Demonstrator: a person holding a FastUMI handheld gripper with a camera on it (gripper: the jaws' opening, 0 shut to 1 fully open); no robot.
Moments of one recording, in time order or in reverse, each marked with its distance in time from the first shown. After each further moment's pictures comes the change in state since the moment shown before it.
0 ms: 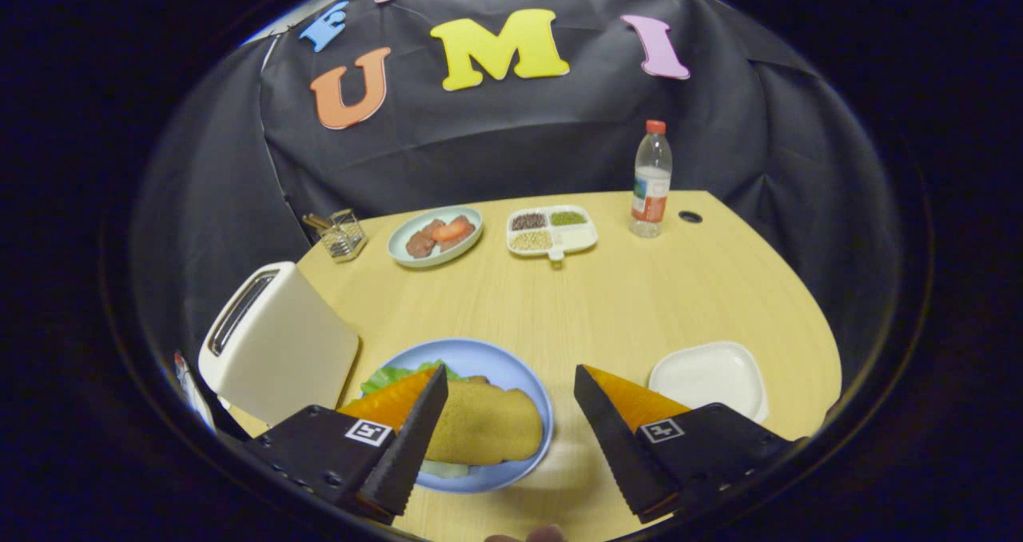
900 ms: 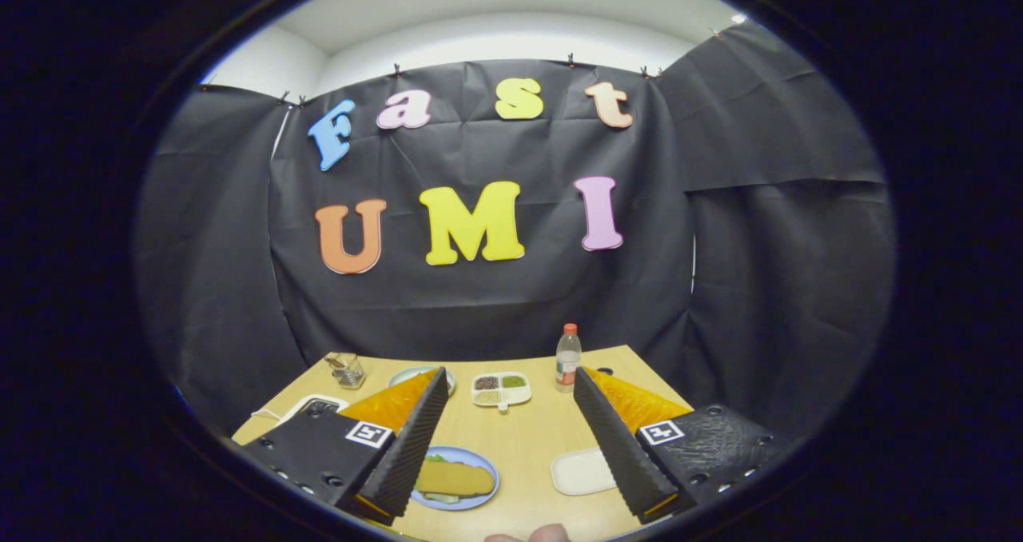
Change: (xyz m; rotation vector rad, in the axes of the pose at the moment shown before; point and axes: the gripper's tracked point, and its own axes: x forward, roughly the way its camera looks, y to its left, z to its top) arm -0.241 -0.013 0.132 -0.005 -0.475 -0.121
